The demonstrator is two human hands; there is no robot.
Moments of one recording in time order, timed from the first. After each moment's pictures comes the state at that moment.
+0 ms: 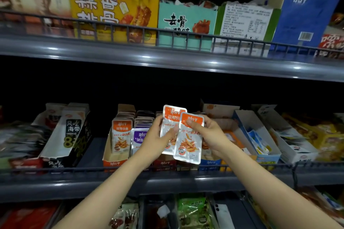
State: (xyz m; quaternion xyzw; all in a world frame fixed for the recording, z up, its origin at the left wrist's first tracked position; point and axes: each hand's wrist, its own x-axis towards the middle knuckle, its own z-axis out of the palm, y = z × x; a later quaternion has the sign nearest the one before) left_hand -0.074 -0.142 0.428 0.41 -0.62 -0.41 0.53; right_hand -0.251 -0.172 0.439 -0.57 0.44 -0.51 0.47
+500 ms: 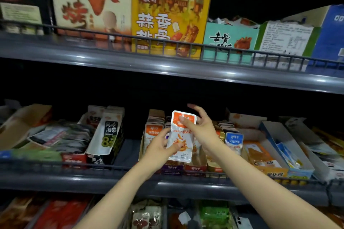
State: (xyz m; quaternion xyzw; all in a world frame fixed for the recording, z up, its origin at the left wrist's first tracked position) left_hand 0.007 -0.117 0.423 0.43 -0.60 -0.45 0.51; right_hand -0.134 -0.163 0.464 -0.62 0.38 -0.55 0.41
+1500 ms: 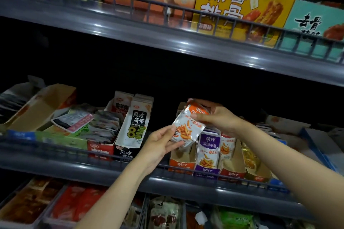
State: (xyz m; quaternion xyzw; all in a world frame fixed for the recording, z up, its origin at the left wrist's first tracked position) left_hand 0.107 -0.152 0.384 0.33 -0.39 -0.61 0.60; right_hand -0.075 -0.229 0.469 -0.76 0.37 -0.32 0.44
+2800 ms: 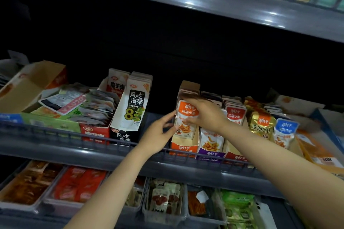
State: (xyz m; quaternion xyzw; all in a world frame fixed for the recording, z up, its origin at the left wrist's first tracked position) left_hand 0.117 -0.194 0.326 0.49 -0.63 -0.37 0.47; right_hand -0.057 -0.263 0.396 -0.88 0.45 -0.13 -0.03
